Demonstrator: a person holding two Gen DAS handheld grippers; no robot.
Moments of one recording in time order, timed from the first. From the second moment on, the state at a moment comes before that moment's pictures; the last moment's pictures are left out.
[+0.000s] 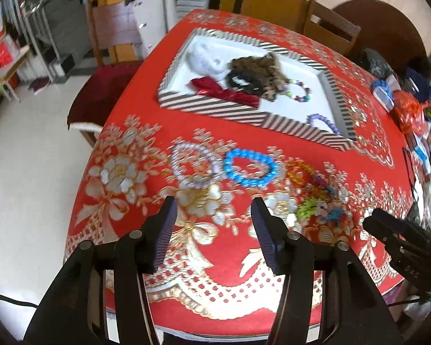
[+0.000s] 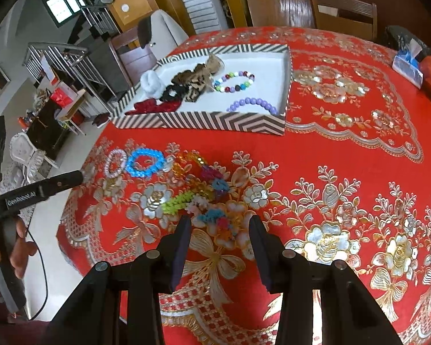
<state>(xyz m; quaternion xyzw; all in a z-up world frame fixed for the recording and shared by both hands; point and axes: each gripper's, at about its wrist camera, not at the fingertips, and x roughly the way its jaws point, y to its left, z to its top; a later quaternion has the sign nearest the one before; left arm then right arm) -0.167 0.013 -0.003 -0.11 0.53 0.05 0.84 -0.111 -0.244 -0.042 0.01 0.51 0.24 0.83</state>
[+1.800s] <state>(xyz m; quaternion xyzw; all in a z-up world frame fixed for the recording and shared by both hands) -0.063 -0.019 -0.058 -0.04 0.59 -0.09 0.80 -0.025 -0.183 -0.060 -0.06 0.50 0.28 0.82</state>
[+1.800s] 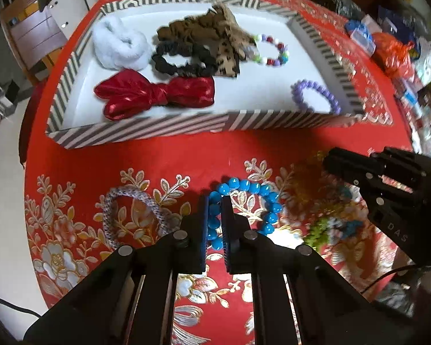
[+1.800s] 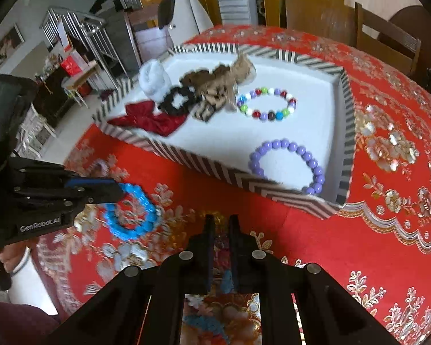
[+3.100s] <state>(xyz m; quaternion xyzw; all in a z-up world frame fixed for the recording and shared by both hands) 0.056 0.013 0.048 -0.06 0.51 -0.05 0.86 0.043 -0.164 0.015 0.02 0.45 0.32 0.83</state>
